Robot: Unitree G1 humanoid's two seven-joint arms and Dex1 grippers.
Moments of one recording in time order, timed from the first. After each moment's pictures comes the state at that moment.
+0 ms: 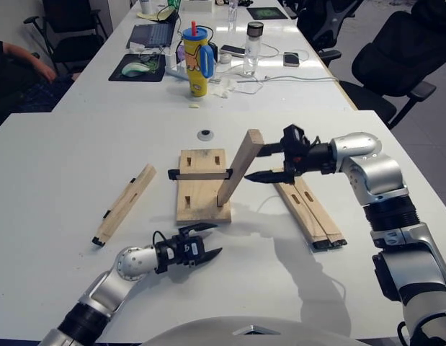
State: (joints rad) left arm 0.12 0.57 -0.40 -0.05 0.12 -0.35 -0.63; right arm -0.66 -0.60 0.14 0.15 0.41 0.35 1.33
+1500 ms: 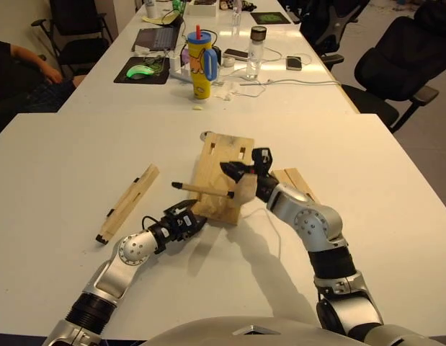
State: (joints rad) left arm 0.01 0.46 -0.35 0.02 0.21 -0.11 -0.50; right arm -0.41 -0.13 0.08 -0.10 0.71 0.64 0.16
